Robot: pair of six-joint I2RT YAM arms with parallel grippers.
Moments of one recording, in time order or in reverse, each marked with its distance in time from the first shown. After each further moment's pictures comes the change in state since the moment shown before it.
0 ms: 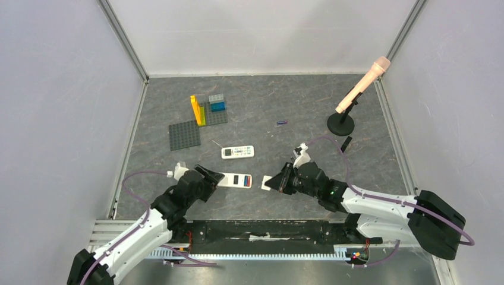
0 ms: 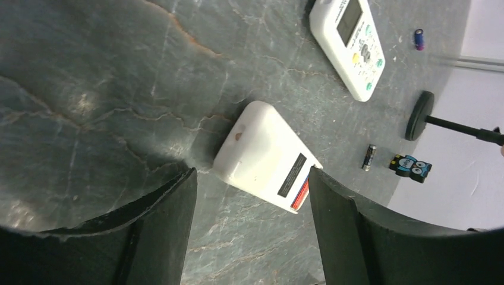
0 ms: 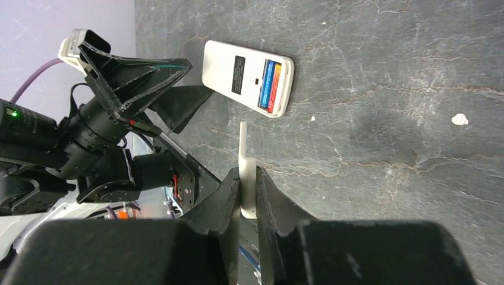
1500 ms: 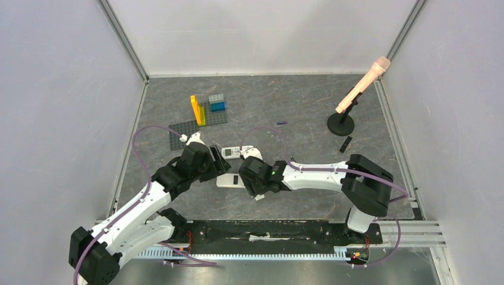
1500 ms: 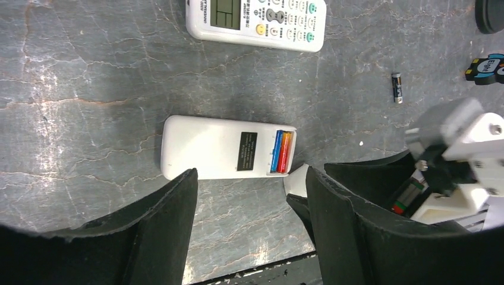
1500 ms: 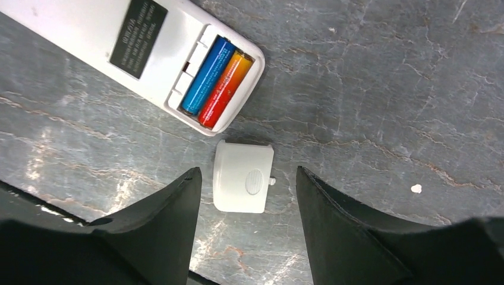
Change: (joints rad) left arm 0.007 0.307 0.477 -0.267 0.111 0.546; right arm 0.185 0.626 0.678 -0.662 0.231 -0.514
